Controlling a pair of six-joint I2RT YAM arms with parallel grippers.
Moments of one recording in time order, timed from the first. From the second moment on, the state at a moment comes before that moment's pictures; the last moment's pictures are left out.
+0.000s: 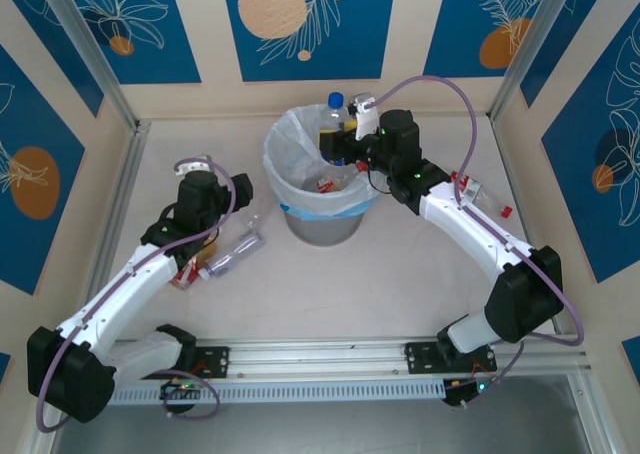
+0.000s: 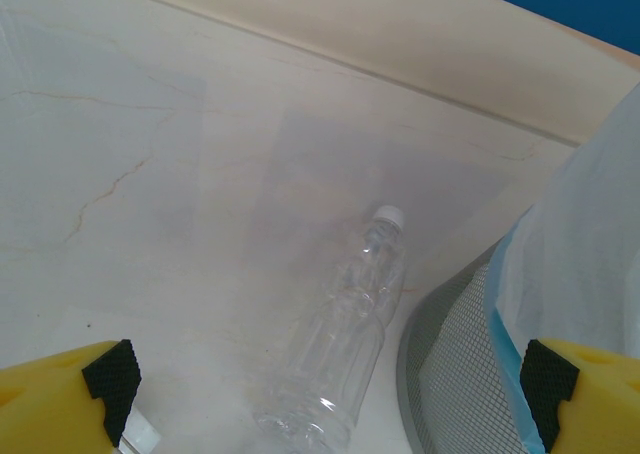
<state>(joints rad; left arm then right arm) -0.41 1.07 0.85 -0.31 -0.30 -0.55 0.50 1.47 1.27 -0.04 -0.21 0.19</state>
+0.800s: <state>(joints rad) -0.41 1.08 0.85 -0.32 -0.30 -0.55 0.54 1.57 1.40 -0.21 -0.16 0.14</state>
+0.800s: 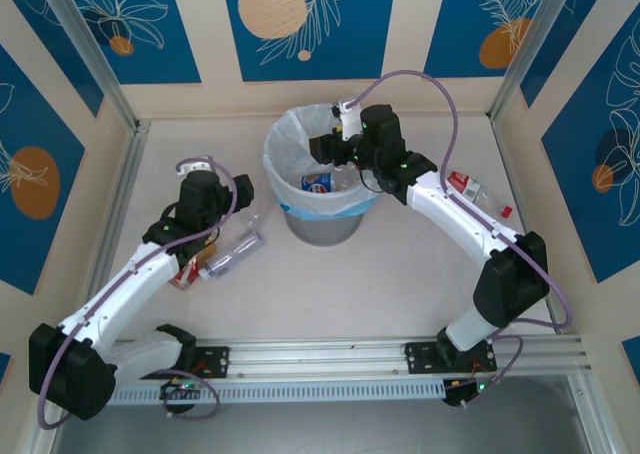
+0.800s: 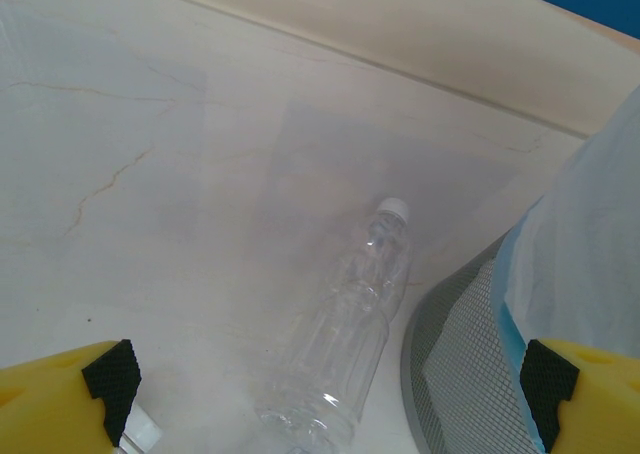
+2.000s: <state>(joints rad) -0.38 1.02 0.86 -0.69 -0.28 -0.58 0.56 1.10 1.06 -0.18 -0.03 0.27</state>
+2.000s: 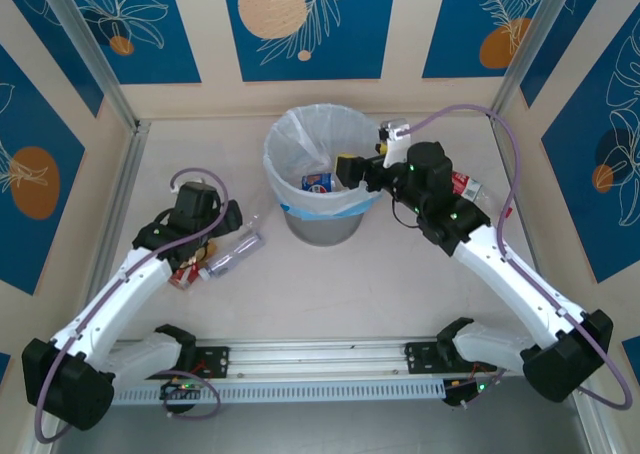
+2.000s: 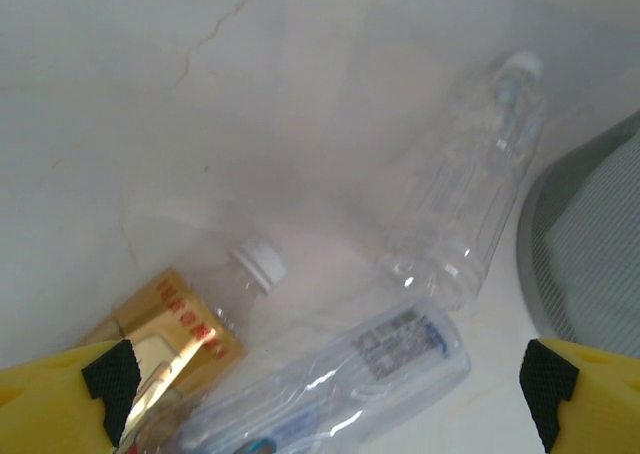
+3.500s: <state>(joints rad) -0.33 1.27 0.69 -0.57 0.16 -0.51 0.27 0.76 0.77 -0.45 0.09 0.61</state>
